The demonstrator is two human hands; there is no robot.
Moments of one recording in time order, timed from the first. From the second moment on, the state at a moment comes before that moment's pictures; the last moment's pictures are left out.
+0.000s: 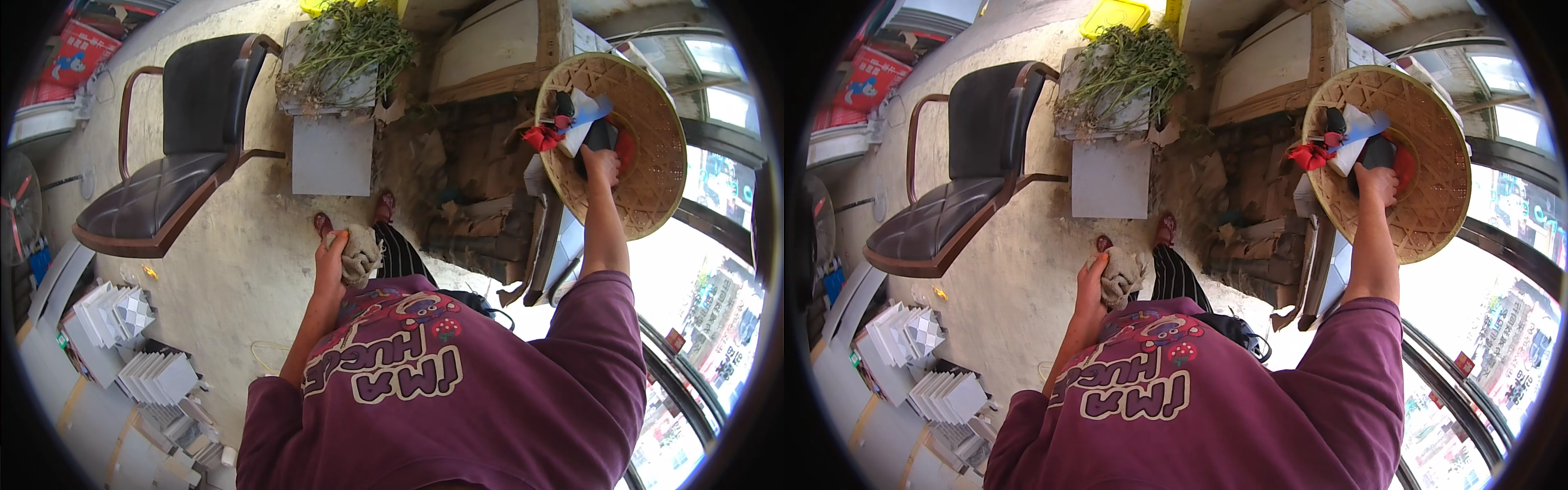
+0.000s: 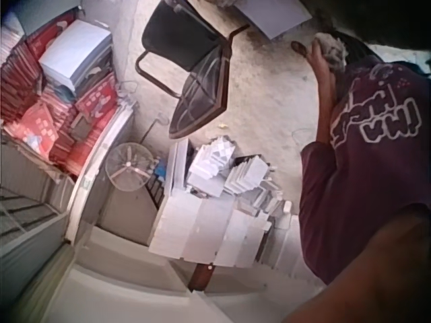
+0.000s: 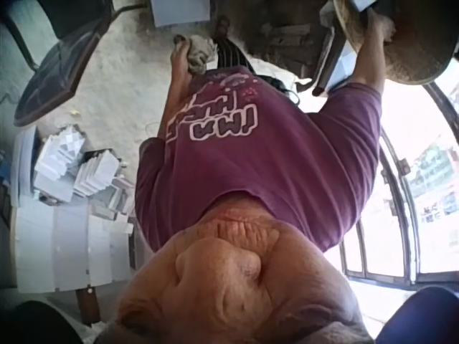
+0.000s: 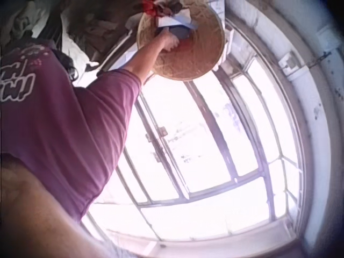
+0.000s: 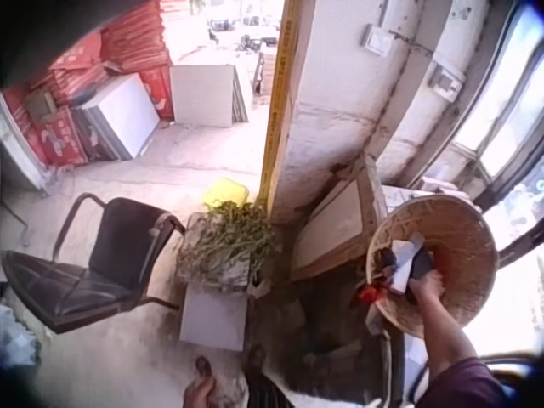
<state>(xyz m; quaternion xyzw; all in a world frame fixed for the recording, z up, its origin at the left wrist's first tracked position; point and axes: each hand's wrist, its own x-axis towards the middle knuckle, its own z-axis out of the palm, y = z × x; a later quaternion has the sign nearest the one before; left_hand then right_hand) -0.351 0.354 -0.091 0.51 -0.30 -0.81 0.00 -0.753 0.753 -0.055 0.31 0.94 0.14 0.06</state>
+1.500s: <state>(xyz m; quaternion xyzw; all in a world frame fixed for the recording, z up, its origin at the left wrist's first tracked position) -0.359 0.390 -0.095 0.47 -0.37 -0.80 -0.04 -0.740 0.768 -0.066 0.29 0.95 -0.05 -0.10</state>
